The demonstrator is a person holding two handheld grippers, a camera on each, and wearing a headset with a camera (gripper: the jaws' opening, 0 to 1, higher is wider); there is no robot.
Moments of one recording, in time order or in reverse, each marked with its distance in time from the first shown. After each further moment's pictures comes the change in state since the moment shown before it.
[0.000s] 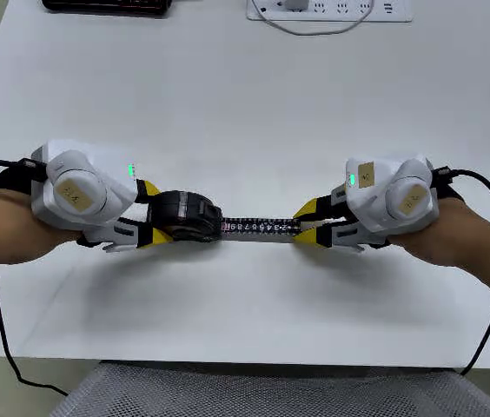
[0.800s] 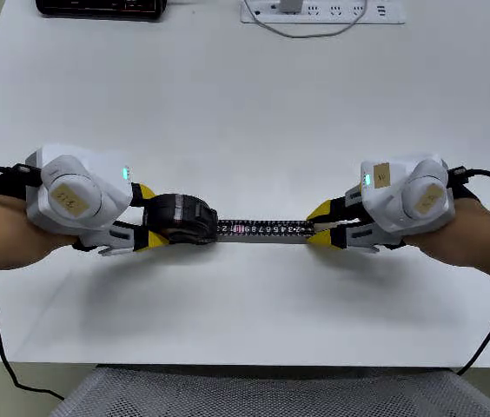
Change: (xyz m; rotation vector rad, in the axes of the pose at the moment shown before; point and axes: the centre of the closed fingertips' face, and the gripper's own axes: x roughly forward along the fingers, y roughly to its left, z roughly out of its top) left arm 0.000 0.000 0.000 -0.006 0.001 0.004; right arm -0.015 -0.002 -0.018 0.019 0.020 -0.005
